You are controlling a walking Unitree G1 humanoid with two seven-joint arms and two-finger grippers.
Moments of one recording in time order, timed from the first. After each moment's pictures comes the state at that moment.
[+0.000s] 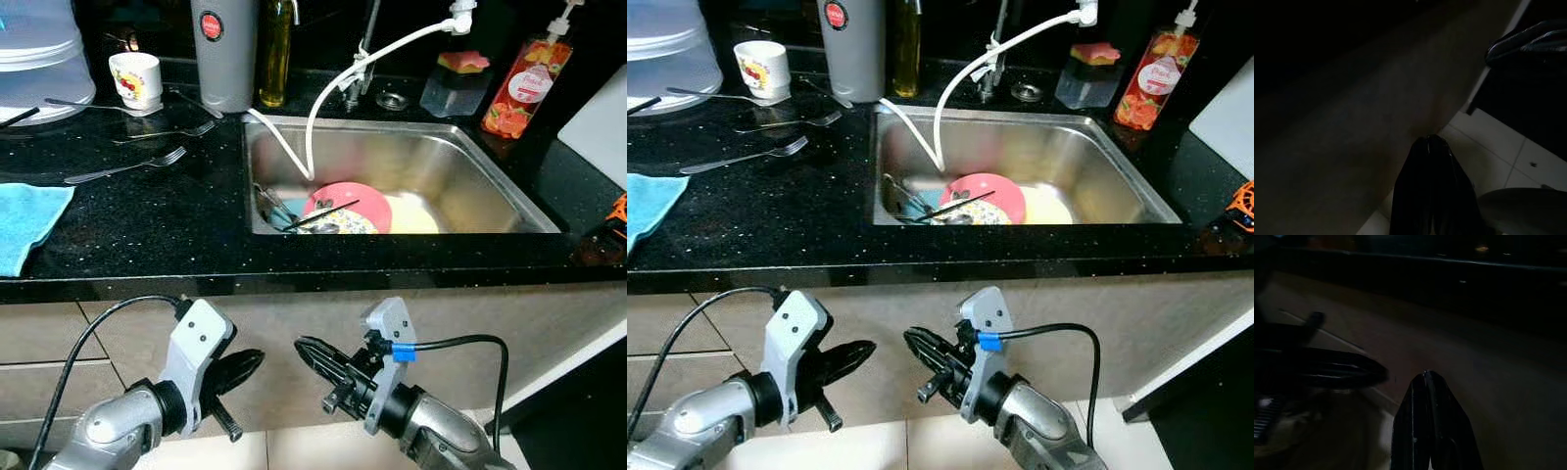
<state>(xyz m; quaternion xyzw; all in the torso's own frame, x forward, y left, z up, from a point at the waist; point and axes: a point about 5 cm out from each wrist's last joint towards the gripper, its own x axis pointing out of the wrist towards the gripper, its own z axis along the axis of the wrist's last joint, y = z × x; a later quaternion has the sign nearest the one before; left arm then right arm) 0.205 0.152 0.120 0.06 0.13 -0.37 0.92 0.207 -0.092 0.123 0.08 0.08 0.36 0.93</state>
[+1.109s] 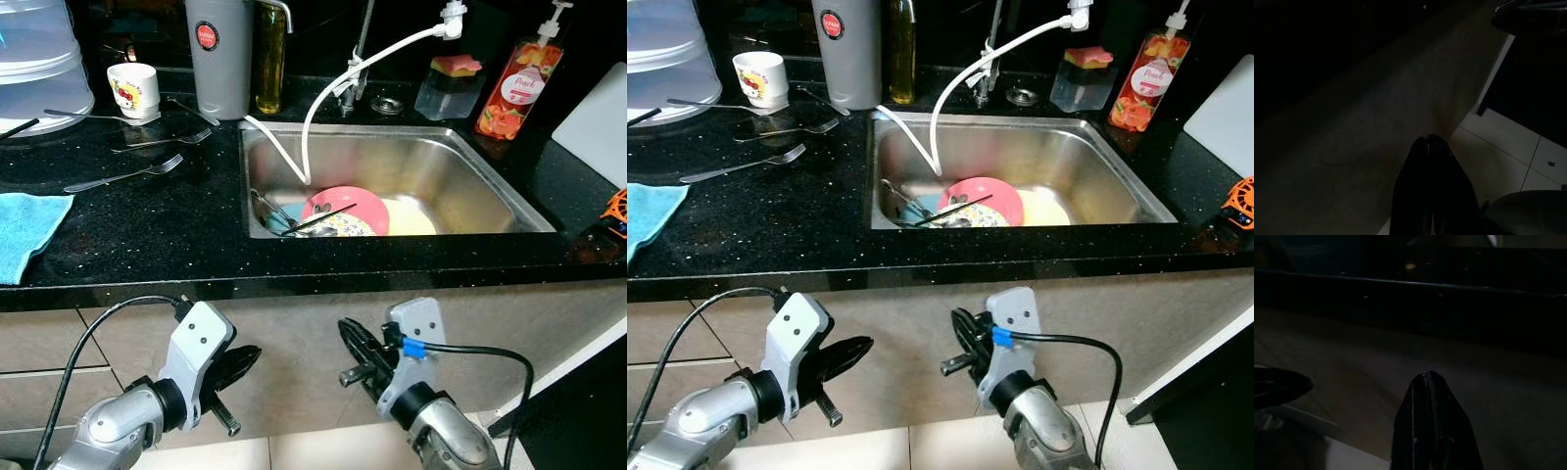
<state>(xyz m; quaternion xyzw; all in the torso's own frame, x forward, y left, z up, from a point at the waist) 0.209 0.152 0.117 0.08 0.11 -0.37 0.92 0.210 -0.104 0.122 0.06 0.05 0.24 0.97</state>
